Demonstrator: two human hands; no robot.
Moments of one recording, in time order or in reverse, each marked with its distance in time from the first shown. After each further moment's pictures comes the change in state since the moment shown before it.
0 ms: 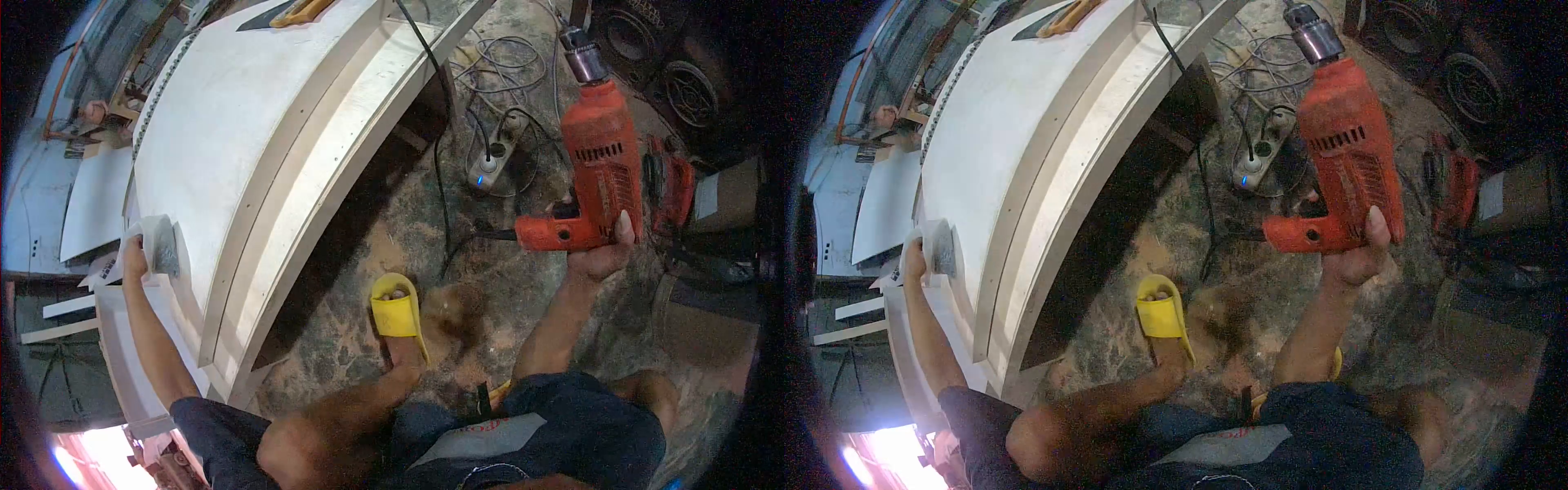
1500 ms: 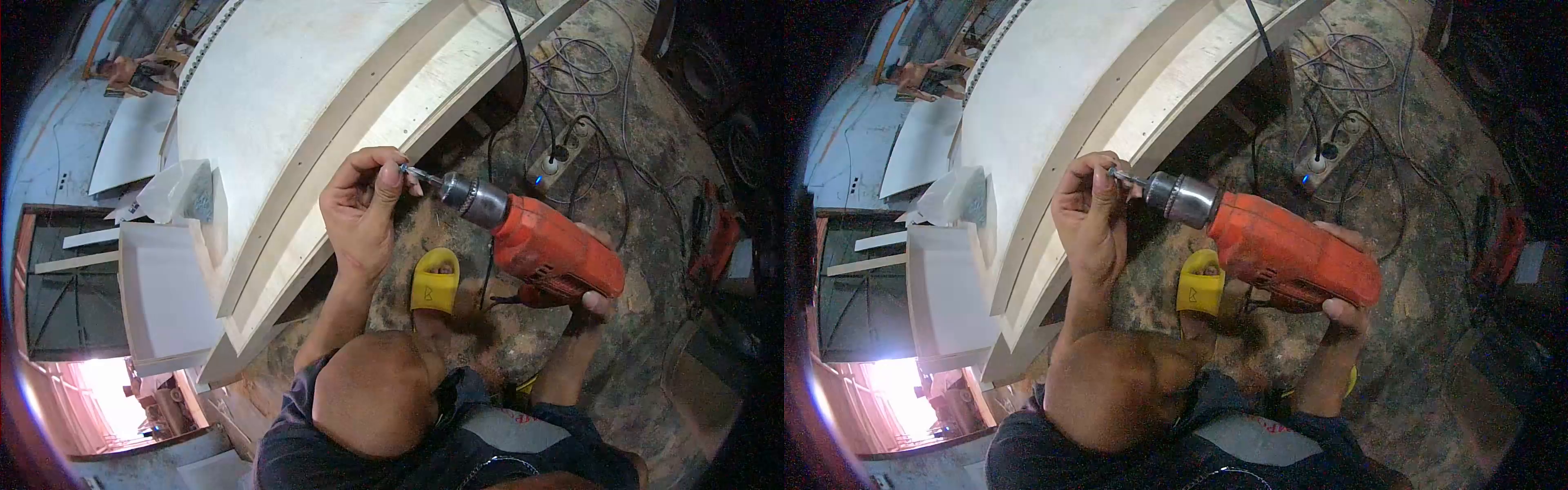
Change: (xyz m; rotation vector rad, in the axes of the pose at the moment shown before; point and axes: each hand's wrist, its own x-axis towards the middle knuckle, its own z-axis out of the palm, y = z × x) left_hand -0.125 0.457 -0.009 -1.961 0.108 0.174; right_hand -0.040 0.024 -0.007 -0.207 -0.413 0.501
